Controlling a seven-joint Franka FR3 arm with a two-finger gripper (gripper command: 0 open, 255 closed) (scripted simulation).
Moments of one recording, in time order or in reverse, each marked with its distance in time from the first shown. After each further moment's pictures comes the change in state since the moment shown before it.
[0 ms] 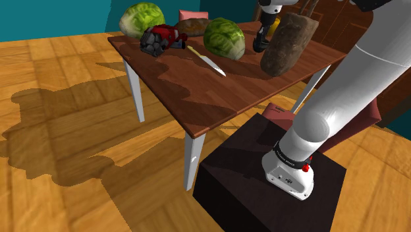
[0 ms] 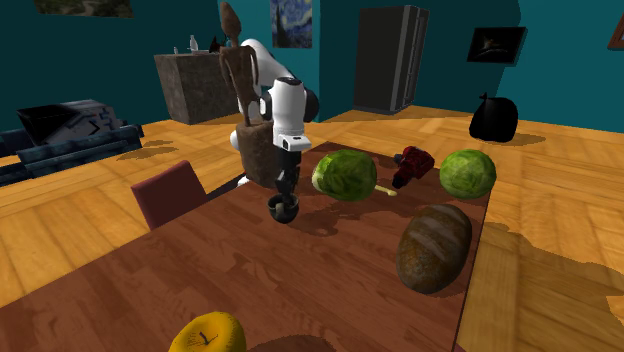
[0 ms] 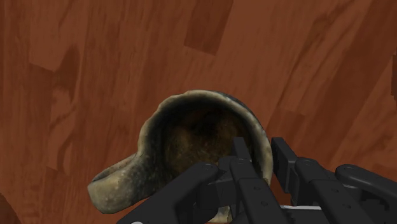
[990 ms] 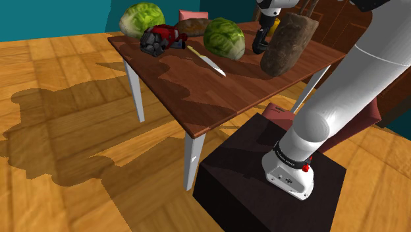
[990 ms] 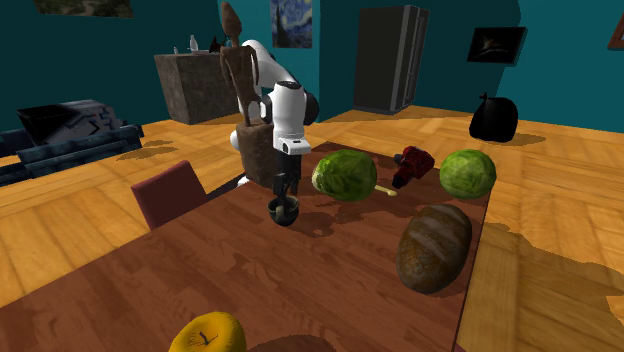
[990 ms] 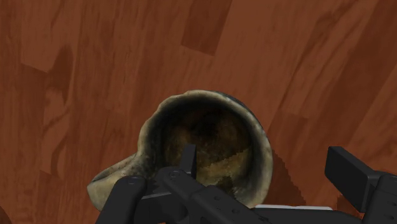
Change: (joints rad) arm -0.001 0.007 -0.001 -0.020 0.002 0.026 0.000
